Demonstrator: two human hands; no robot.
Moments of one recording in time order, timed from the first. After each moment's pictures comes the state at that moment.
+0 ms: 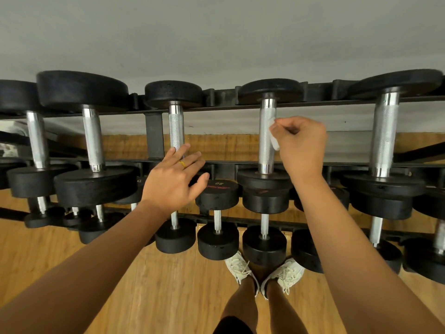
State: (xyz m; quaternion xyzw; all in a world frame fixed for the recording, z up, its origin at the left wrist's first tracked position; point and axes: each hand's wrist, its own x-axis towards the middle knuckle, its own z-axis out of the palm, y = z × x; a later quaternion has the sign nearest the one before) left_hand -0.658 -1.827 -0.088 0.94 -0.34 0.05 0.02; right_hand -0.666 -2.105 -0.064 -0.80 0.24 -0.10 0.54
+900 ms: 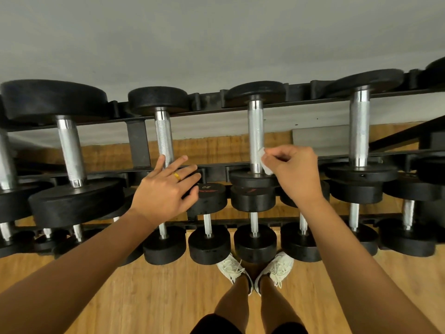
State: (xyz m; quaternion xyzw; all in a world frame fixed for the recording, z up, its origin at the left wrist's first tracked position) left_hand -0.654 -1.811 -0.098 0.90 -0.43 0.09 0.04; right_hand -0.713 -2.104 -0.061 -0.82 0.24 -0.01 0.52
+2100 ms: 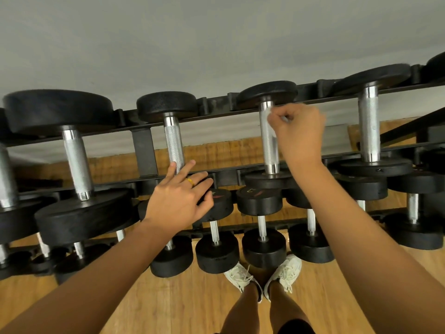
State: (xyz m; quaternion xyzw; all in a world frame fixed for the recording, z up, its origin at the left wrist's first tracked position) left_hand -0.653 -1.812 -0.096 0.90 -0.42 0.08 0.05; right_hand -0.651 -2.090 -0.052 -0.86 0.25 -0.14 0.41
